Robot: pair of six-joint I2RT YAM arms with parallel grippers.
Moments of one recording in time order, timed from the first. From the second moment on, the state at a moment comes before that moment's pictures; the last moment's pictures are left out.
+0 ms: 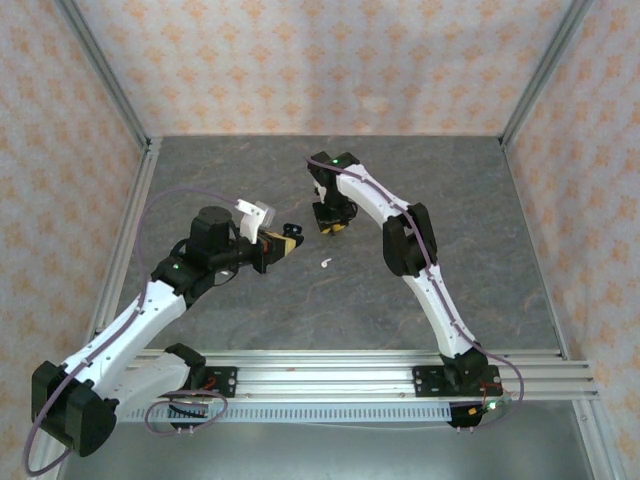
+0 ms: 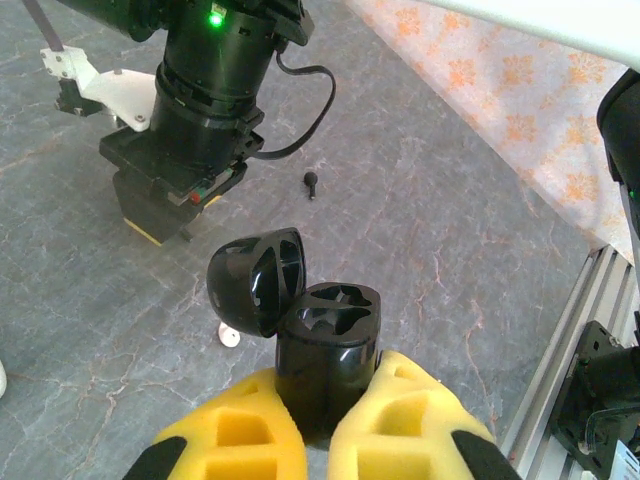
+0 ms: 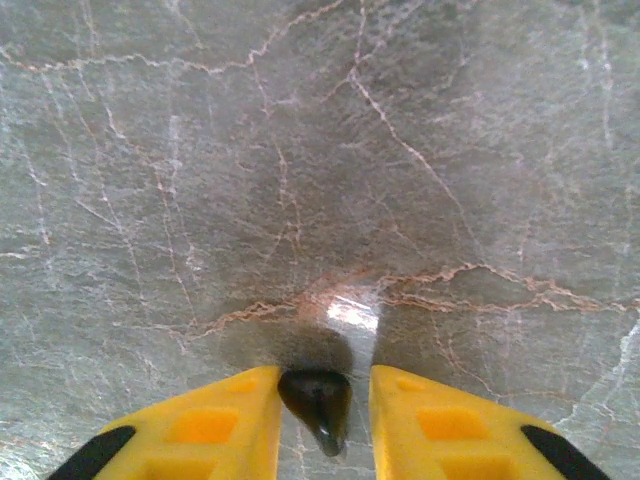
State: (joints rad) left arm -0.41 0.98 0.76 -0.28 0.47 -0.23; right arm 0.57 2.56 2.38 -1.34 -0.12 0.27
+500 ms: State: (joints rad) left arm -0.44 1.01 0.79 -0.28 0.46 -0.23; right arm 0.57 2.47 2.21 -1.34 -0.10 0.29
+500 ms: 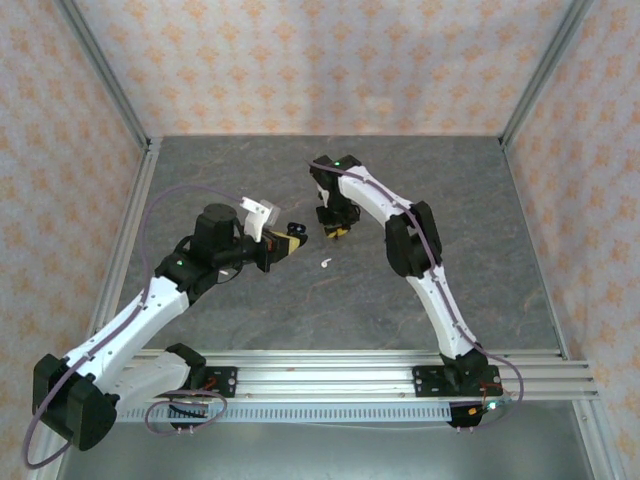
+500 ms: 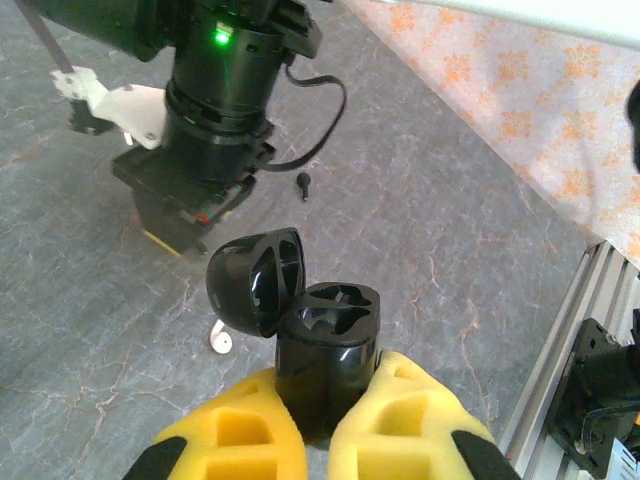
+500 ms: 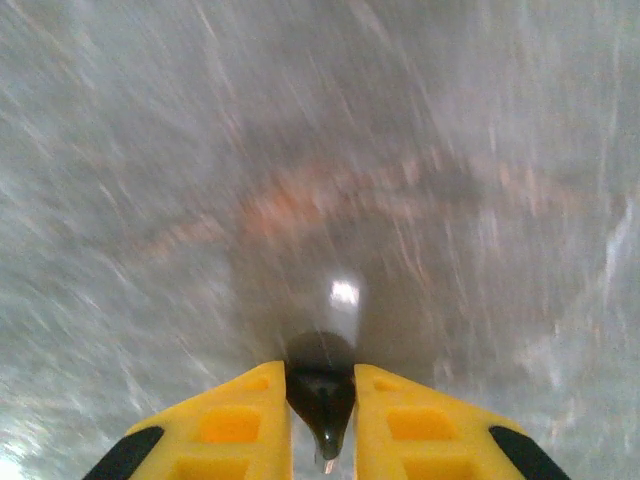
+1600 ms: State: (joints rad) left arm -0.47 1.02 0.80 -0.32 0.44 -0.23; right arm 0.58 2.19 1.75 -1.24 -0.09 0.44
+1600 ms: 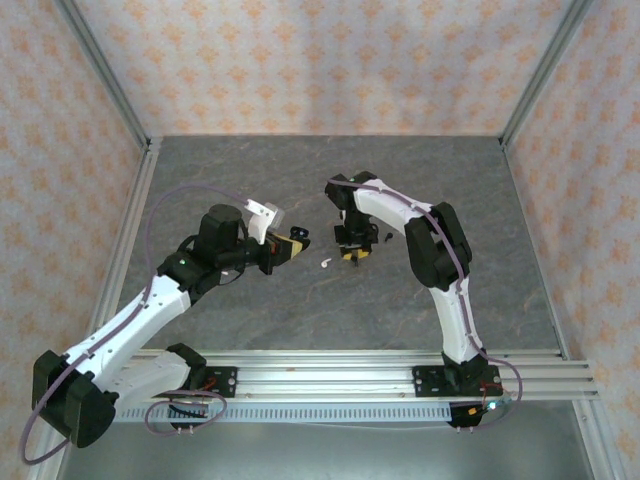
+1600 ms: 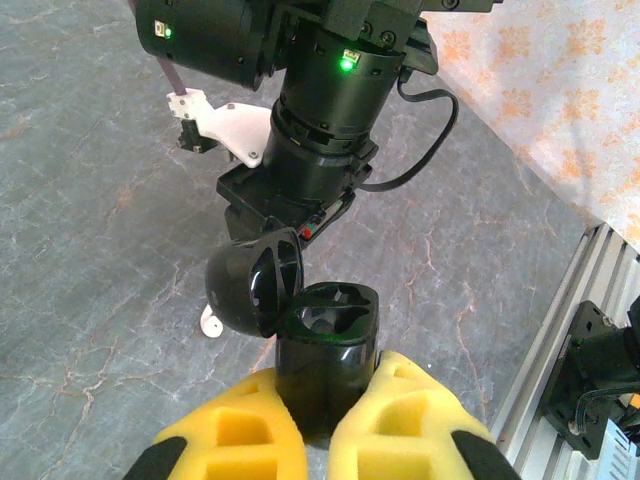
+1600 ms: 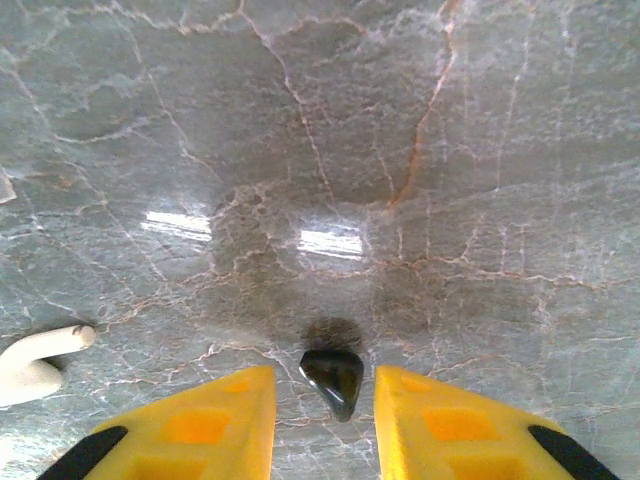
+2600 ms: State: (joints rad) left arm -0.53 1.01 0.80 -0.33 0.39 -0.26; right arm 0.58 2.23 1.78 -1.26 -0.10 0.41
